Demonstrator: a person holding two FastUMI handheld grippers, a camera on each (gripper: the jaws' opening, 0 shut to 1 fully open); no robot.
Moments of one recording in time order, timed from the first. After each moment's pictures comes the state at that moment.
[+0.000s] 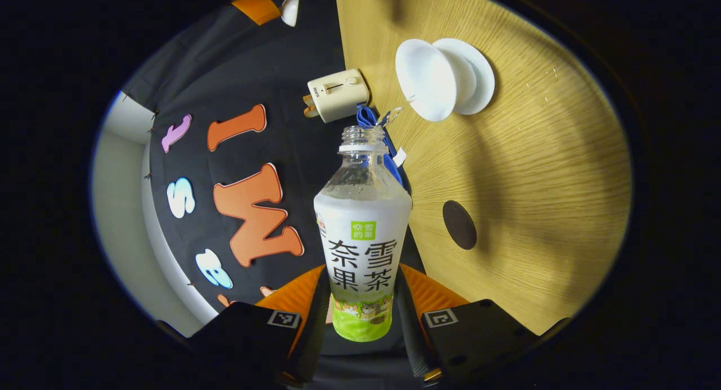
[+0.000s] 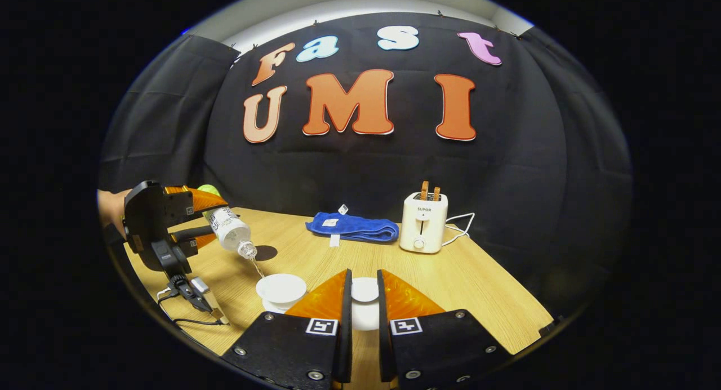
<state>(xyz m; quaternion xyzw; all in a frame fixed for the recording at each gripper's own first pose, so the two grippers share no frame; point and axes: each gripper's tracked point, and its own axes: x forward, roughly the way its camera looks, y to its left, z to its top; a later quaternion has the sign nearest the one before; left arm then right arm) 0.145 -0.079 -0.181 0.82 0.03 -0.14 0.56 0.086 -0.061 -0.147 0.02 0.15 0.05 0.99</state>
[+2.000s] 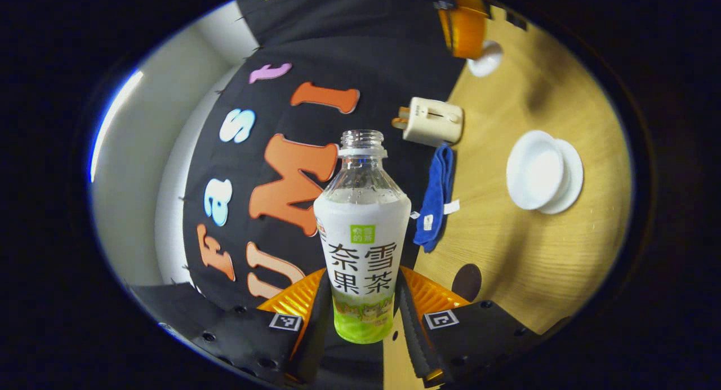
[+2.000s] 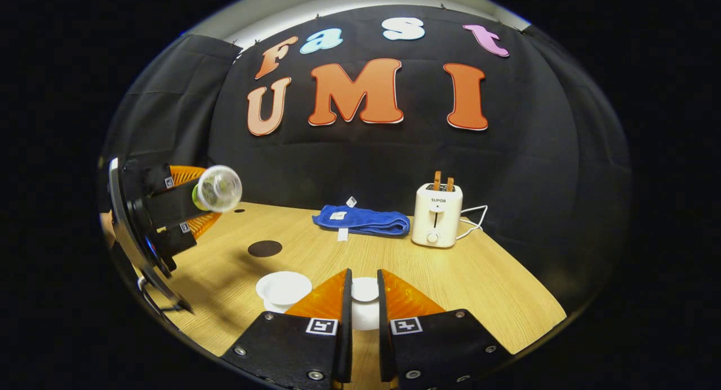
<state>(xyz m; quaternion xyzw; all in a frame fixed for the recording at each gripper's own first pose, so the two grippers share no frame) 0.140 -0.095 -0.135 0.55 -0.03 -0.09 0.83 0.107 -0.036 -0.163 0.03 0.16 0.07 0.98</state>
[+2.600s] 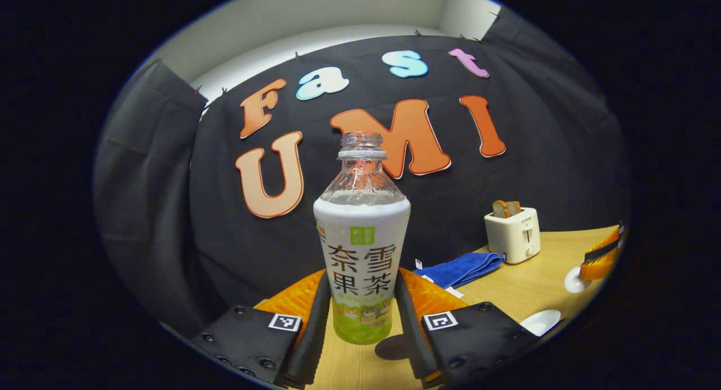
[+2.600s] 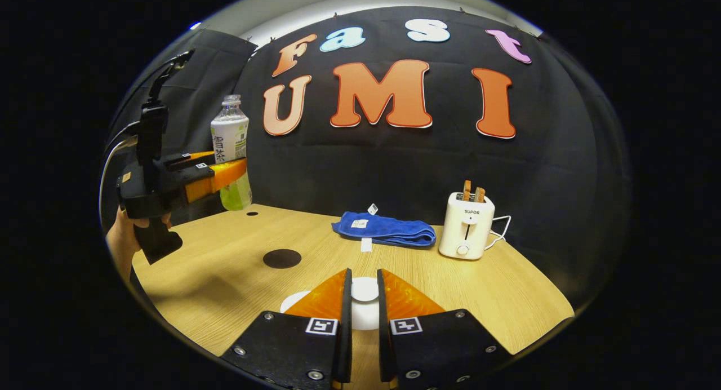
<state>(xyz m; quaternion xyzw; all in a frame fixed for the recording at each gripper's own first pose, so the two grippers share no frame) 0.200 -0.035 -0.106 0.12 0.03 -0.03 0.99 0.135 0.017 -0.158 0.02 0.15 0.10 0.98</state>
